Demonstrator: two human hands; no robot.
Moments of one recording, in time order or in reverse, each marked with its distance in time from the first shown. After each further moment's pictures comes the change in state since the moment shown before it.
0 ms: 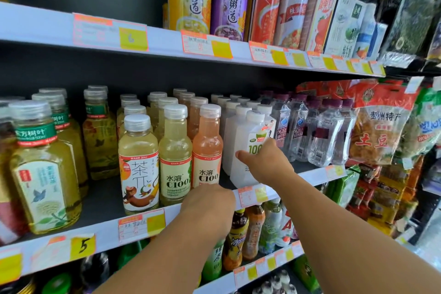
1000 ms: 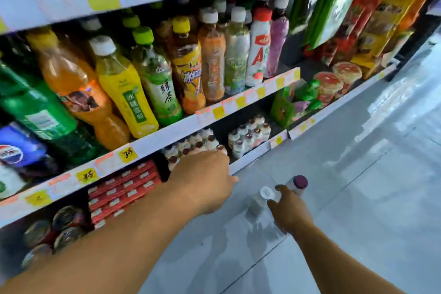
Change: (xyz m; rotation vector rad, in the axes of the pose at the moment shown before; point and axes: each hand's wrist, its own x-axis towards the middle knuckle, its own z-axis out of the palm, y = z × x) left_hand -0.035 0.127 0.243 -0.264 -0.282 0.162; right_hand -0.211 0.412 0.205 -0.143 -0.407 0.512
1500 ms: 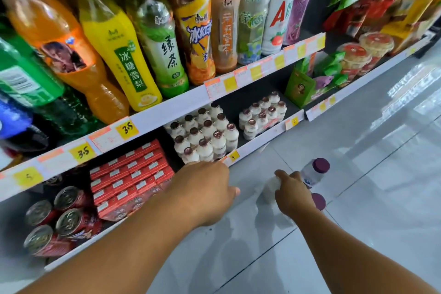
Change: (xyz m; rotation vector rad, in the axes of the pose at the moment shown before) left_hand -0.009 -0.020 0.059 -0.020 -0.169 -0.048; right_hand 0.049 0.012 0.060 -0.207 -0.014 -0.091
